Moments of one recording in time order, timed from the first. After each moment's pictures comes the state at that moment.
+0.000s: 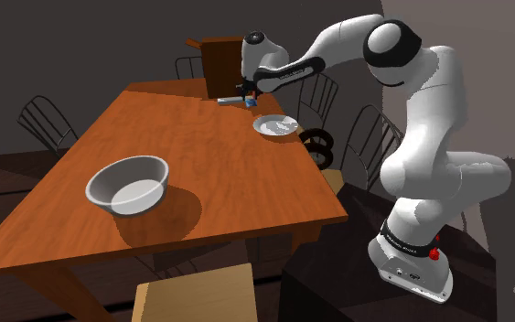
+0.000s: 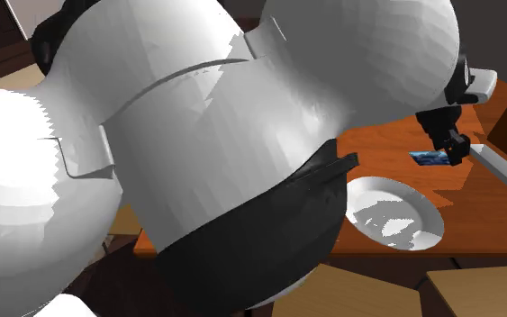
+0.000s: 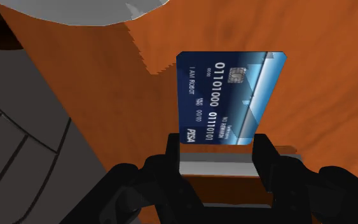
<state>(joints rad) -0.92 0.74 0.93 -1.46 -1.14 2.26 1.06</state>
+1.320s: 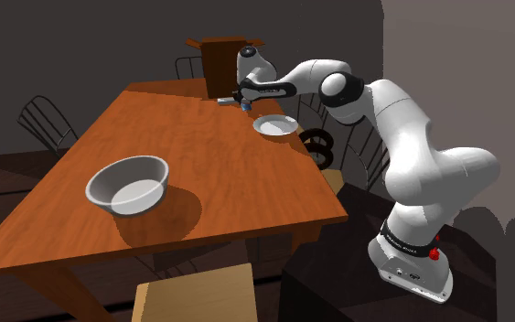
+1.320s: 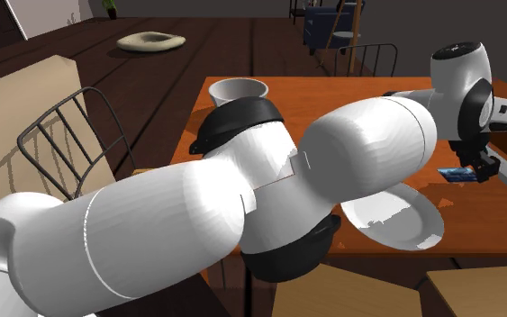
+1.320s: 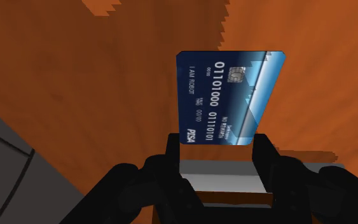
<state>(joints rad) -0.60 1.18 0.82 -0.76 -1.16 2.17 0.80</state>
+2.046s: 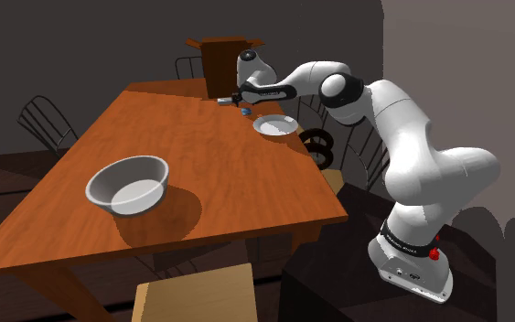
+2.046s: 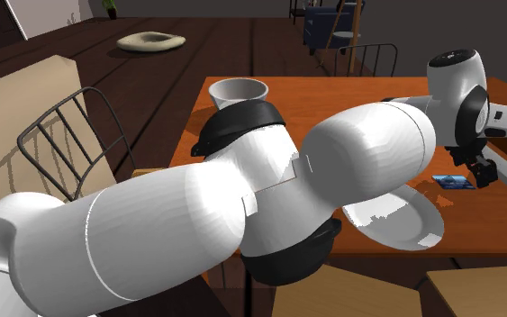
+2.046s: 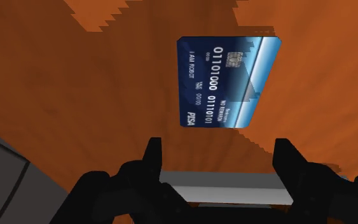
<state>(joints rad) -0.61 1.19 0.81 -0.78 -1.17 2.20 0.81</state>
